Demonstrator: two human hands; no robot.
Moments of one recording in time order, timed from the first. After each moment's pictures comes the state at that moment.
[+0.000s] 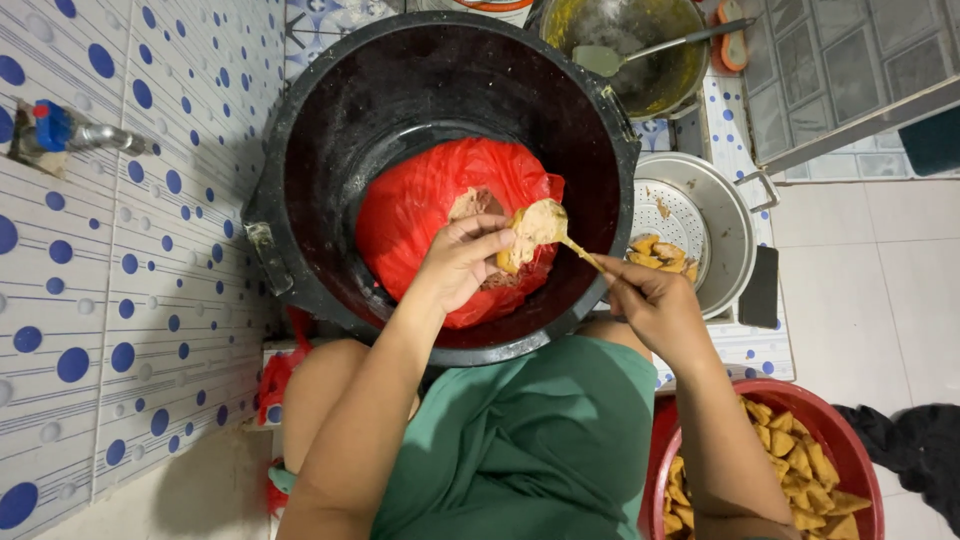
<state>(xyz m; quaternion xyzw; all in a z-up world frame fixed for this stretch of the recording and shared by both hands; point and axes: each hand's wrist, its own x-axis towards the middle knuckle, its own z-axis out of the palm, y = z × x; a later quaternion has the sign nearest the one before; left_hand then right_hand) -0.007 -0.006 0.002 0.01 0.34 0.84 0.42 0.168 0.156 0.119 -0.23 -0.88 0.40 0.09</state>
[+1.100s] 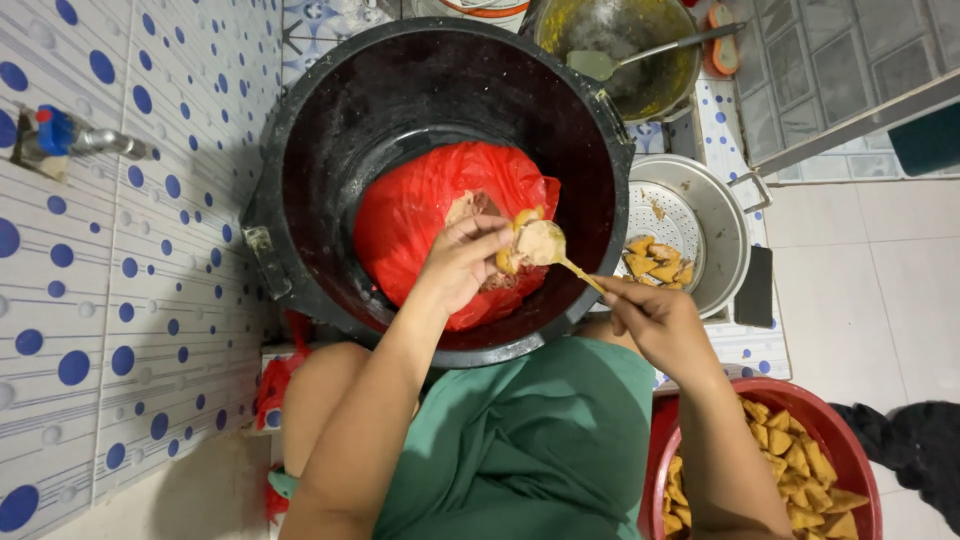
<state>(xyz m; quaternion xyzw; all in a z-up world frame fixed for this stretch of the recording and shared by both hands) -0.007 -0.002 -0.001 0.02 0.33 0.85 0.42 0.190 0.162 0.114 -0.24 -0.86 0.45 0.05</state>
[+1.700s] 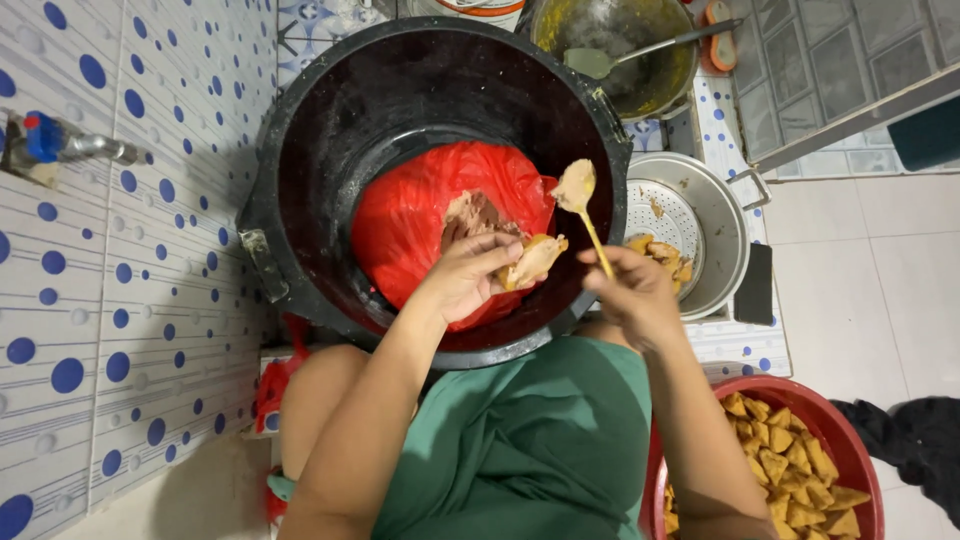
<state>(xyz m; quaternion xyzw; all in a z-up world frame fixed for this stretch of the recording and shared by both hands) 0.006 -0.011 0.043 0.05 0.32 0.79 0.52 0.166 0.180 0.047 -0.22 -0.62 0.73 0.15</state>
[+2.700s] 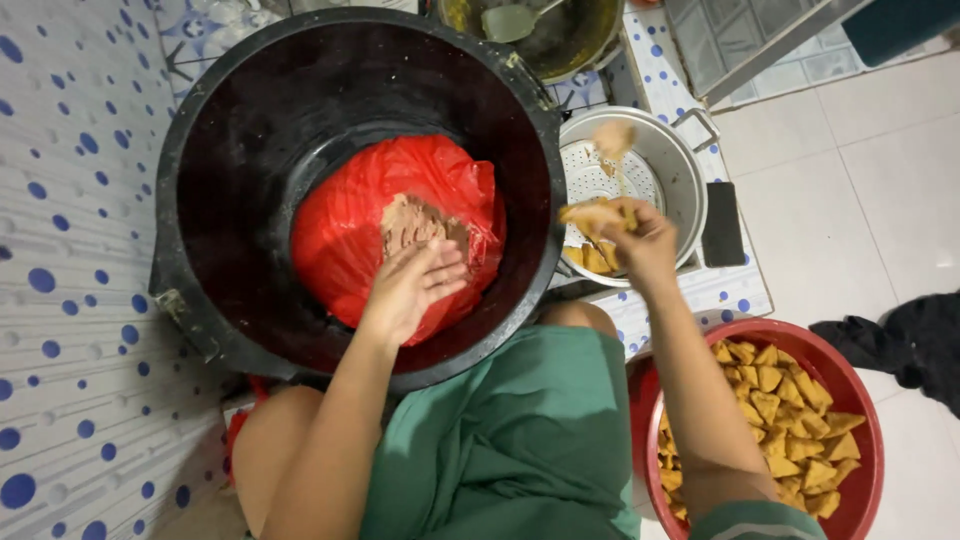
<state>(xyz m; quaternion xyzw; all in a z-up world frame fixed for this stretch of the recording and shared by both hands) -0.003 0.010 -0.025 -0.04 0.47 0.73 0.50 0.193 0.278 -0.016 -0.36 -0.64 0.60 0.31</state>
